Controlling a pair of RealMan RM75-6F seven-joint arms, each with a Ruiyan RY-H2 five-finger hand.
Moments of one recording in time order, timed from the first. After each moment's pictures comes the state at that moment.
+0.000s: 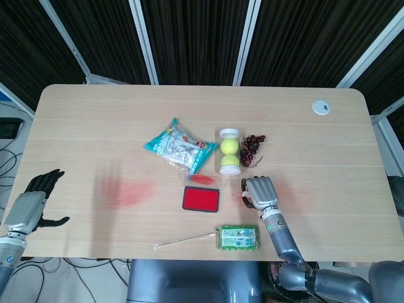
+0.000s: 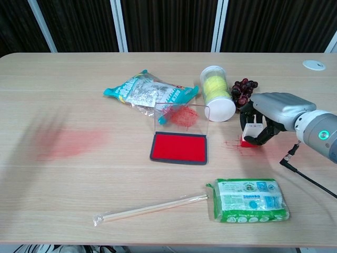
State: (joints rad) left arm -0.24 -1.07 -0.03 -1.72 1.37 1.22 -0.05; right arm 0.62 -1.70 0.16 -1.42 -0.98 1.07 -0.53
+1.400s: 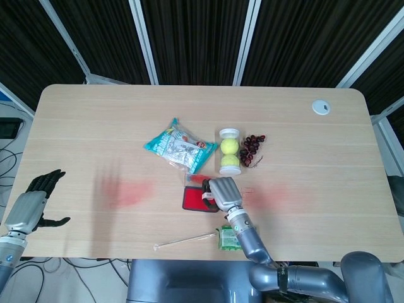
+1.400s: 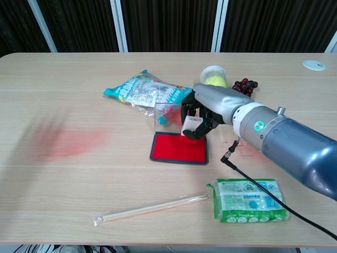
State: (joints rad) left arm -0.25 -1.06 -0.03 -1.72 1.37 1.19 -0.08; right arm 0.74 -1.87 0.26 -1.46 -0.94 1.06 -0.51
